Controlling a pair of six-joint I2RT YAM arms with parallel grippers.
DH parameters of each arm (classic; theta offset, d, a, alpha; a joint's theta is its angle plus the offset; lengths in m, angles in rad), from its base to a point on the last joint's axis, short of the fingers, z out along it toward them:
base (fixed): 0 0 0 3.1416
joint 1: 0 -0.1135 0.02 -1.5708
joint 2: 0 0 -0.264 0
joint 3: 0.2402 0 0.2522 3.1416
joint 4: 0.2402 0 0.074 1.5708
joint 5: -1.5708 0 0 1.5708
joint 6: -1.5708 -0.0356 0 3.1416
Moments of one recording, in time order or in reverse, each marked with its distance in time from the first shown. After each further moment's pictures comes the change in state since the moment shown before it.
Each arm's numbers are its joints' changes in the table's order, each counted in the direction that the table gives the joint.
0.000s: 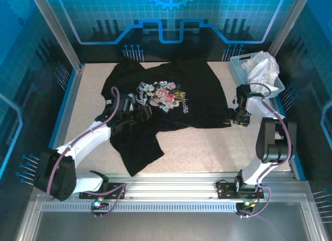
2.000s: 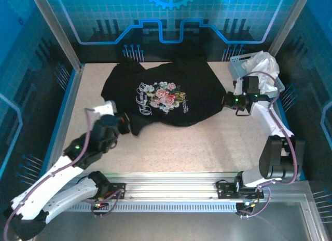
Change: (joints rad) left arm 0.303 0.562 0.096 0.272 0.584 -0.024; right arm -0.008 0.246 -0.002 -0.302 0.295 -0.100
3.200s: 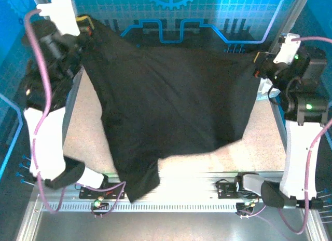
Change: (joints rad) left arm -0.400 -0.702 1.487 0.311 -0.208 -0.587; right arm 0.022 0.277 0.740 0.336 -0.103 0.084
